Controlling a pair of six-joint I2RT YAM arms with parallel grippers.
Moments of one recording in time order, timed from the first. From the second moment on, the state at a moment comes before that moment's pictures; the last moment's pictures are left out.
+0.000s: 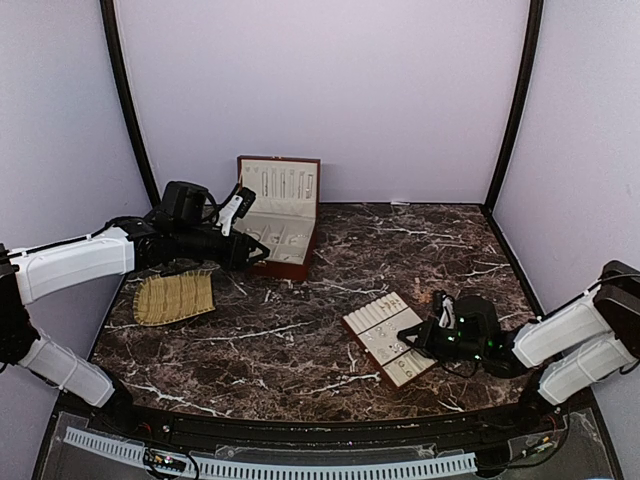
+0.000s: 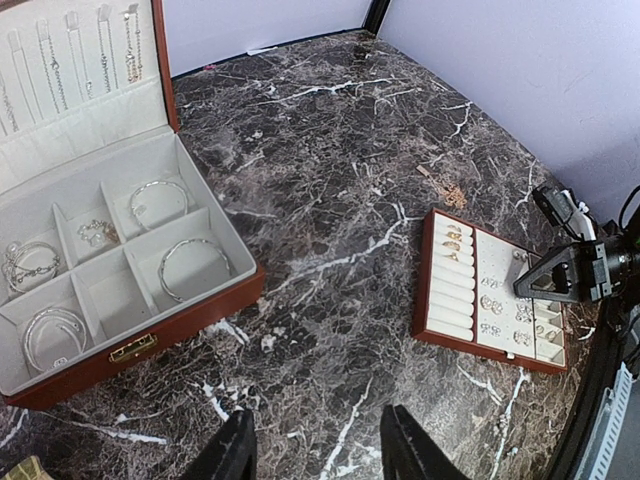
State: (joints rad) left arm -0.56 1.37 1.00 -0.22 0.31 -0.08; right arm 0.78 1.36 0.17 0.66 -0.10 1.08
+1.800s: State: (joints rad) left arm -1.07 1.66 0.89 0.61 0.00 0.02; right arm 0.78 0.94 0.37 0.52 -0.10 1.16
